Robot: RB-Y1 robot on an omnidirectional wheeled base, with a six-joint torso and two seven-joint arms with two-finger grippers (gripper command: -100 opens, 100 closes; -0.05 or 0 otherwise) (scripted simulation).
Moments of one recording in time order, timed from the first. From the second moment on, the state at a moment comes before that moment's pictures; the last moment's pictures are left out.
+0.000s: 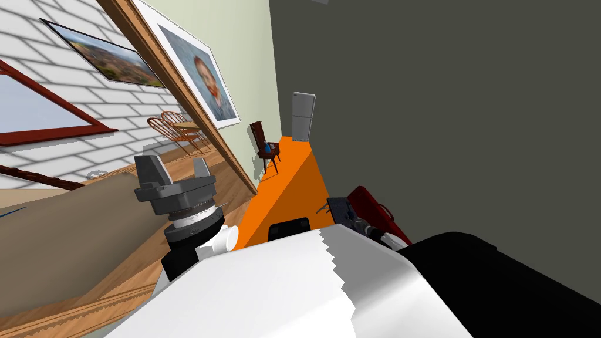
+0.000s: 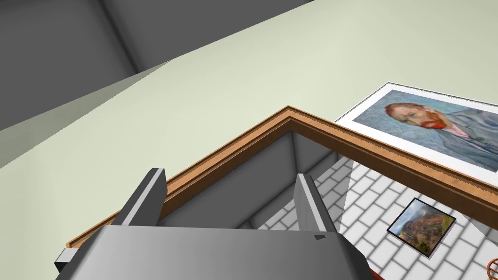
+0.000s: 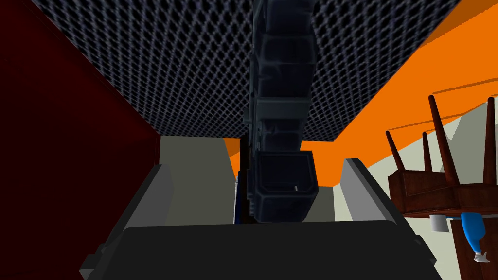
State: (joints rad) left arm 0.55 -0.02 -0.06 -2.38 -0.06 -0.65 0.01; right arm 0.42 -0.62 -0.28 -0.76 1.02 -0.61 0.25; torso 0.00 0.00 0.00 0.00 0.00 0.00
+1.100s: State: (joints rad) left arm 0.55 -0.02 -0.06 -2.38 -0.06 -0.65 0.01; right arm 0.39 -0.61 -0.40 -0.49 0.88 -0.69 0.42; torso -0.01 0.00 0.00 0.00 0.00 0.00
